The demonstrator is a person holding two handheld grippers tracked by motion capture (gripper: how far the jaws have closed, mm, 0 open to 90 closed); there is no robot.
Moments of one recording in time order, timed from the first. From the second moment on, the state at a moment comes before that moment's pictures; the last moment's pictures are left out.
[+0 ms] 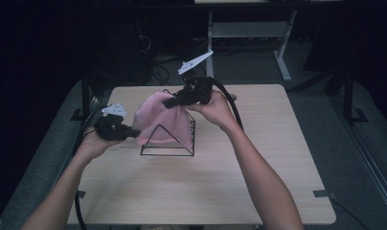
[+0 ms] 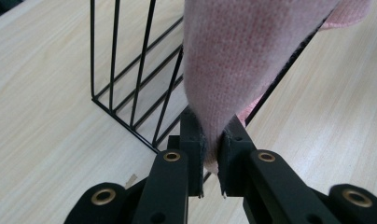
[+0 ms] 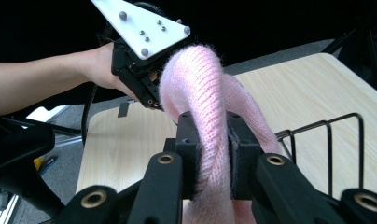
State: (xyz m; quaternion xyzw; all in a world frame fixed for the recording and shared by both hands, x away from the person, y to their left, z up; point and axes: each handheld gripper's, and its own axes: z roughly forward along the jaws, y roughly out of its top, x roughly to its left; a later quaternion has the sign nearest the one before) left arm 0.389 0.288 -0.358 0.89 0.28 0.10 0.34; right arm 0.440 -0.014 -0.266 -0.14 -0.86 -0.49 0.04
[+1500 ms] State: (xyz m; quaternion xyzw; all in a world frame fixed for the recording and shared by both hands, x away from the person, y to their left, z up) left arm 0.398 0.276 -0.406 0.92 0.27 0.09 0.25; right arm 0.437 -0.011 -0.317 -0.15 -0.88 -0.44 0.09
